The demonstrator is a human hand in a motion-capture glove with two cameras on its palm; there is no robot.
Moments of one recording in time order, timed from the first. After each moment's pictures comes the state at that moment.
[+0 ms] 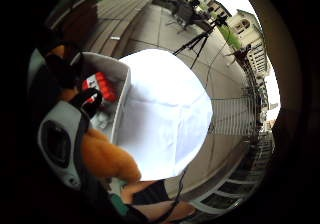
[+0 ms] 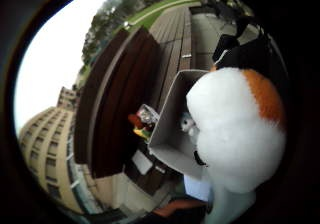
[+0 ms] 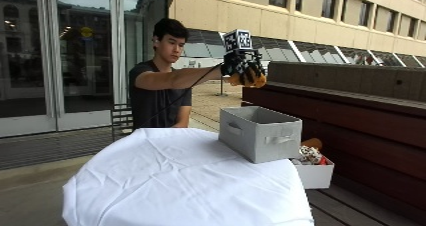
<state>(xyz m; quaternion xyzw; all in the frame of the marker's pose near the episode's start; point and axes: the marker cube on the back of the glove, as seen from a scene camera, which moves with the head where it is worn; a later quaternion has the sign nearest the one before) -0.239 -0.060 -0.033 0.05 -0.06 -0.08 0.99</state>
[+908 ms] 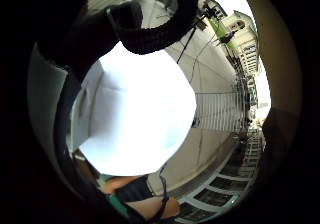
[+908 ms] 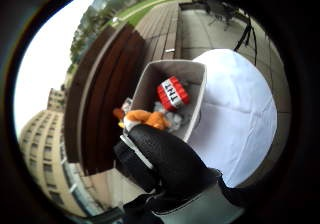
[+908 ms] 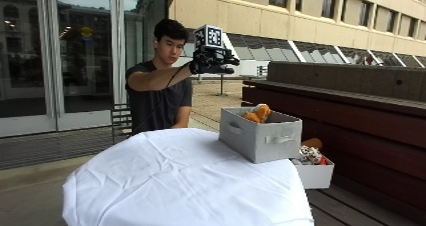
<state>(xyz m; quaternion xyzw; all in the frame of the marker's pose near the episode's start) -0.105 -0.030 -0.031 0.03 0.01 -0.05 1.00</state>
